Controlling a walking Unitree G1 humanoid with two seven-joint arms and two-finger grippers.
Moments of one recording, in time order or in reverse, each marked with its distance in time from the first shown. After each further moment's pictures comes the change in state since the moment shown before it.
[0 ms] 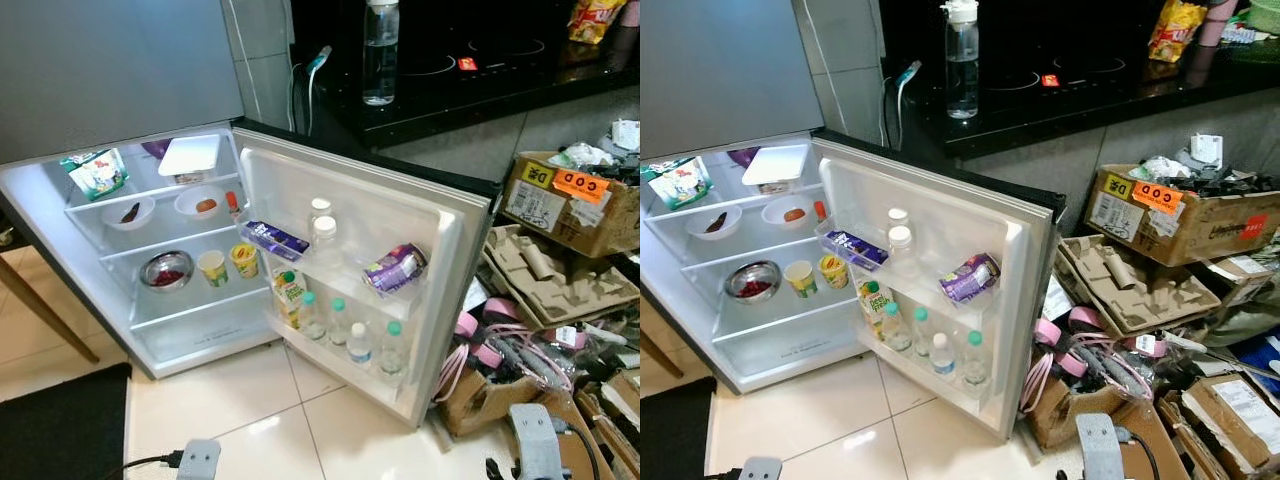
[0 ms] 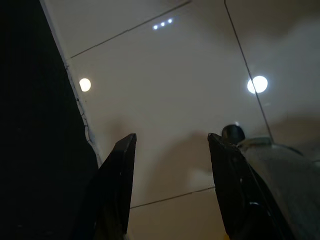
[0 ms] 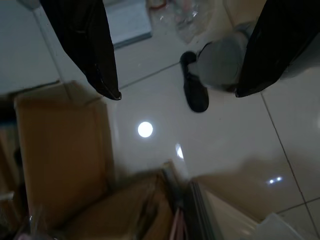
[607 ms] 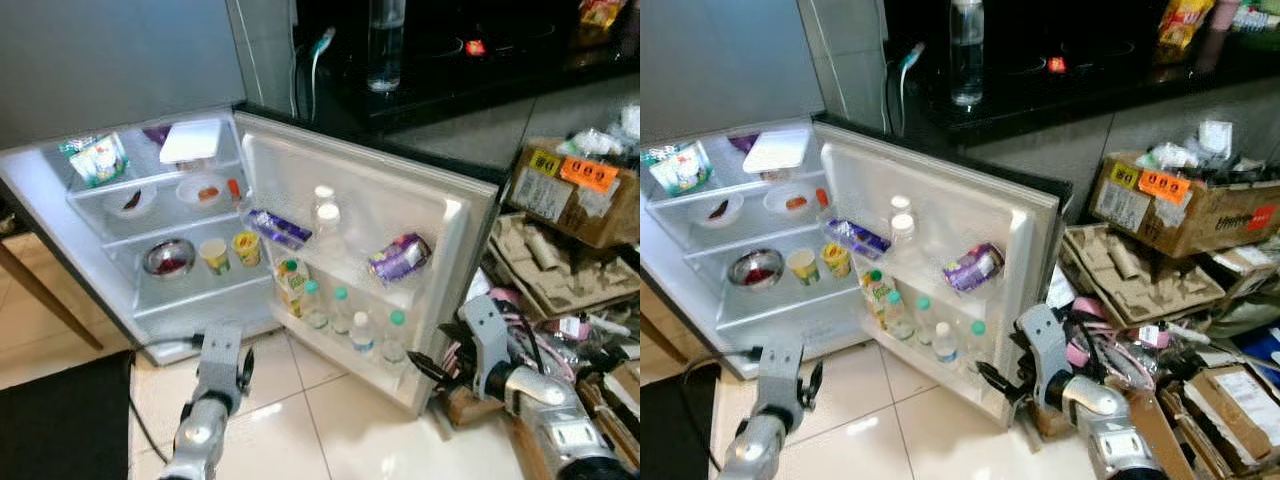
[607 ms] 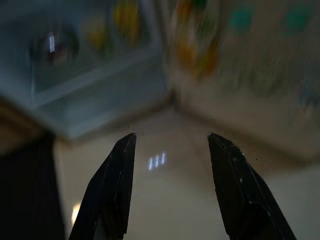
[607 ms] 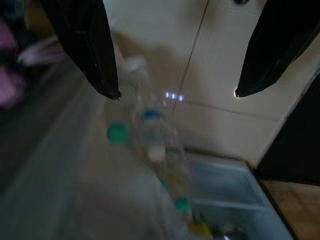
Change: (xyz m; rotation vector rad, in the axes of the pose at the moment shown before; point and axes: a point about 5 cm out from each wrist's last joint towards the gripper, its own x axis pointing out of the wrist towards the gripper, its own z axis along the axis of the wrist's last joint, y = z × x) left arm 0.003 -0.012 0.118 0.050 -0.516 -0.031; right arm -0.019 0.050 0.150 -0.274 -0.508 0.523
